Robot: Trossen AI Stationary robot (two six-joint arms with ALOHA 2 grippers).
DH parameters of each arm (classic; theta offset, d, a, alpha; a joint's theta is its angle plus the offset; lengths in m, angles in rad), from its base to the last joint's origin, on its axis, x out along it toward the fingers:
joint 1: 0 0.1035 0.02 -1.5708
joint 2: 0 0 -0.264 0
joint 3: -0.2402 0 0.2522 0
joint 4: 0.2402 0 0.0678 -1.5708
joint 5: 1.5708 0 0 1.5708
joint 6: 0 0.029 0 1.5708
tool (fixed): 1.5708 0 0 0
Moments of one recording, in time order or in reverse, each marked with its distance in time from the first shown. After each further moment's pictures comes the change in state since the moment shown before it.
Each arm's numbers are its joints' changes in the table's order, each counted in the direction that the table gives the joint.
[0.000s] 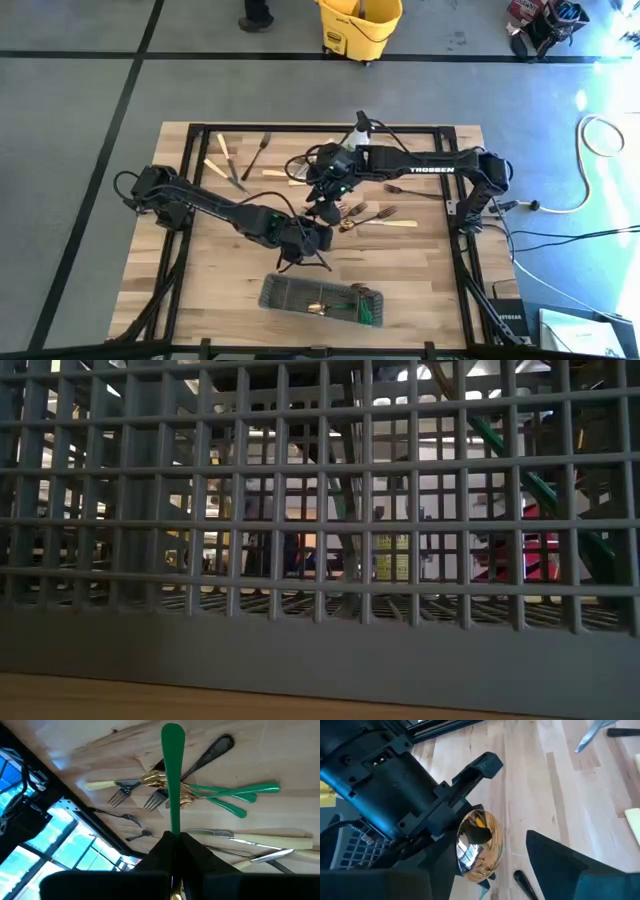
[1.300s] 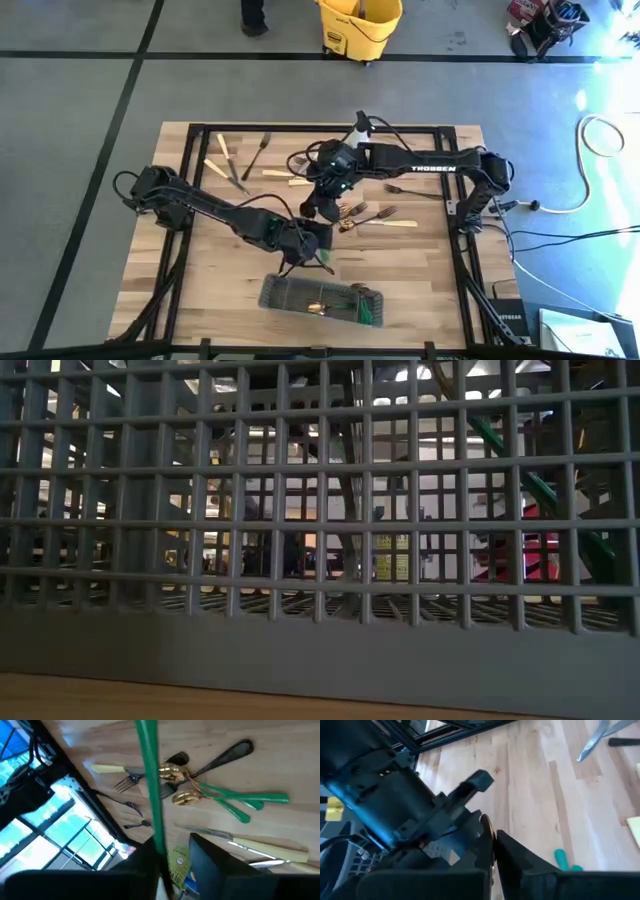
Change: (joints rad) left arm -0.011 0.000 0.000 -0.033 -0.057 -0.149; right arm 0.000 -0.016 0.001 -0.032 -0.042 0.014
